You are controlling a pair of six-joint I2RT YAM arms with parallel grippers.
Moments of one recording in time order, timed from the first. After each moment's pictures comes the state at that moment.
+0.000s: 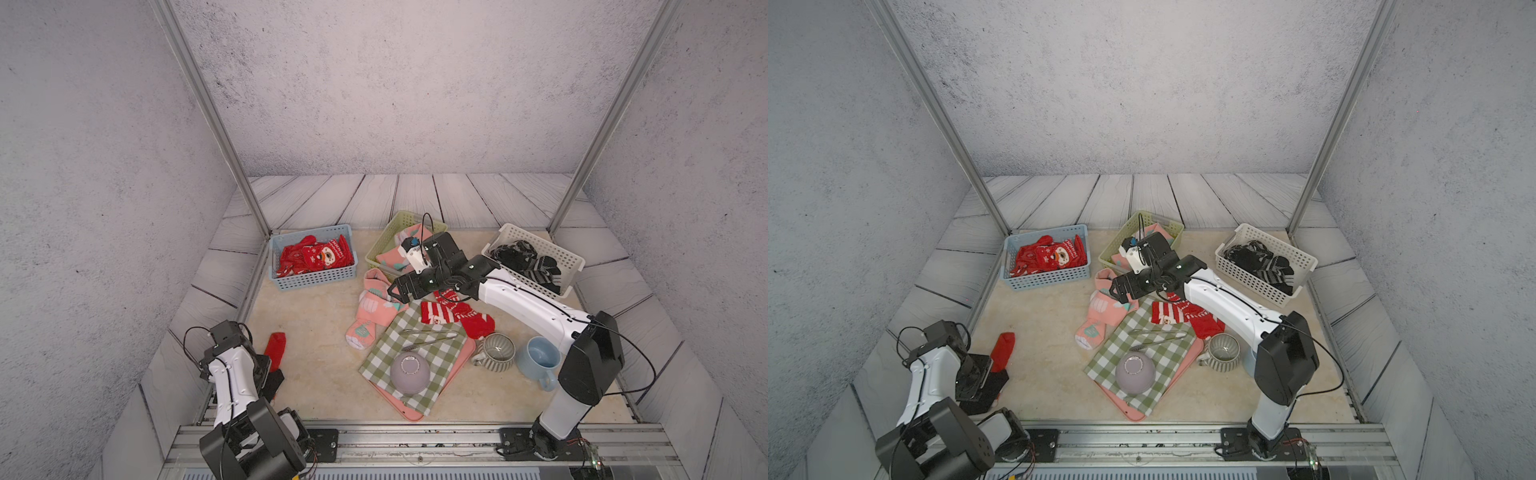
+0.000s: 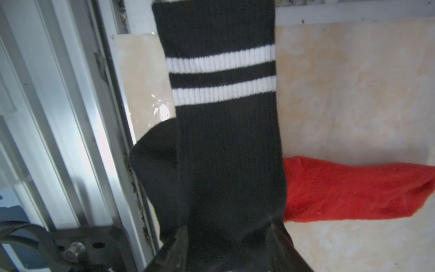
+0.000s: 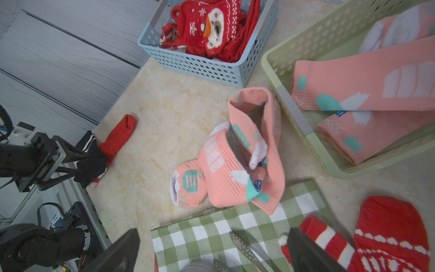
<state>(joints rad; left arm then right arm) 0.62 1.11 0.64 -0.96 -0.09 -0.86 0.72 1.71 1.54 -0.62 -0.30 0.21</state>
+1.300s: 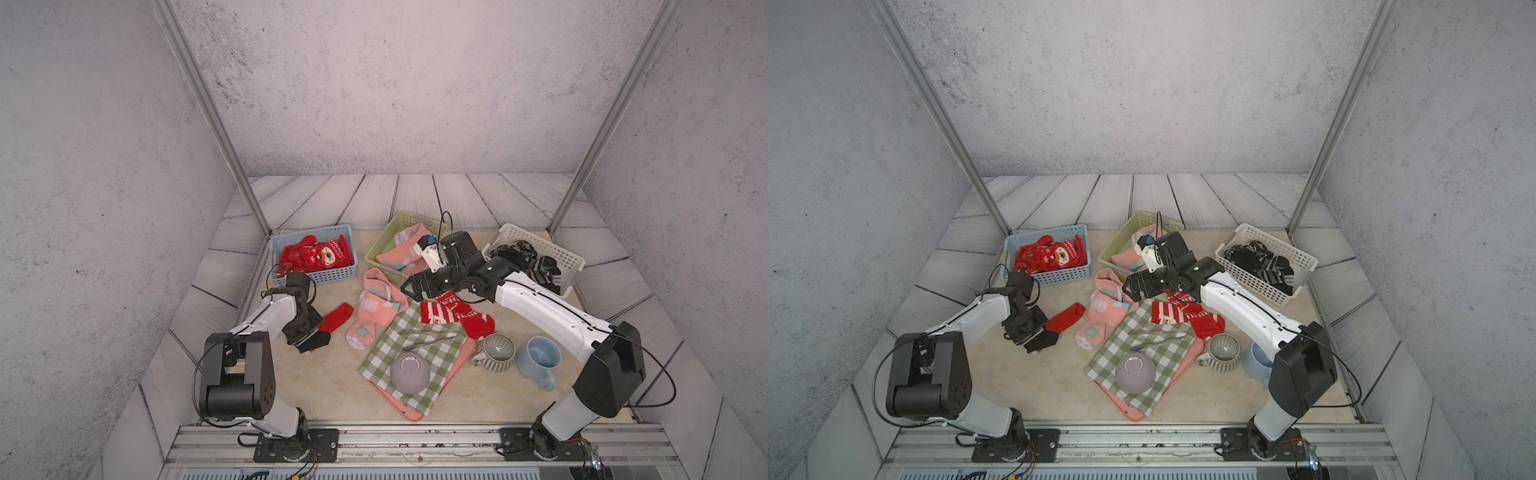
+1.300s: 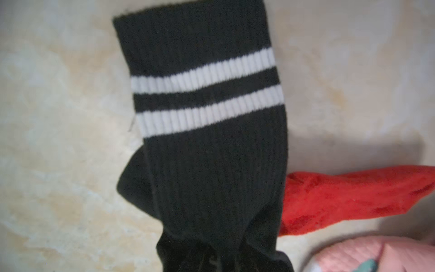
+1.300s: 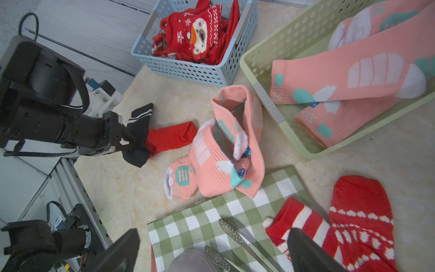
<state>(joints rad) -0.04 1.54 0.94 -0.80 -0.02 -0.71 0.66 1.61 1.44 -0.61 -0.31 0.22</state>
